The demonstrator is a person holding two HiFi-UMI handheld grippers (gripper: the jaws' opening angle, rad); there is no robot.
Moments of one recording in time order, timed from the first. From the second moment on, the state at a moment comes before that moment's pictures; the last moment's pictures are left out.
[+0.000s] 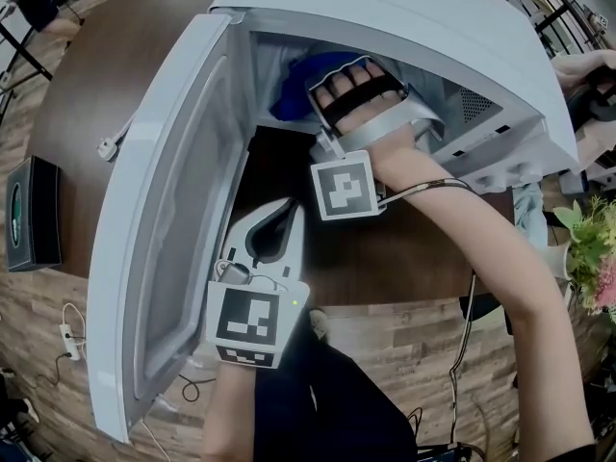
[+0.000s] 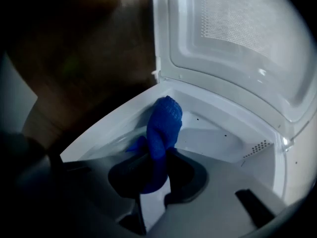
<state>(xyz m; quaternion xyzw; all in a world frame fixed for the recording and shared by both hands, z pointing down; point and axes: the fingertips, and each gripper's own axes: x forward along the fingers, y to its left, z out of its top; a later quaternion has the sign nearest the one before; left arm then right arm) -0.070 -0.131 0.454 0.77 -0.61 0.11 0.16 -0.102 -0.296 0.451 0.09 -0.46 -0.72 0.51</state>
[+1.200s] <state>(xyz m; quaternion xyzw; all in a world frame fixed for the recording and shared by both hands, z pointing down) -0.043 -0.131 0.450 0.78 -0.59 0.07 0.18 0.003 -0.319 0.471 0.01 -0.26 -0.75 0.60</state>
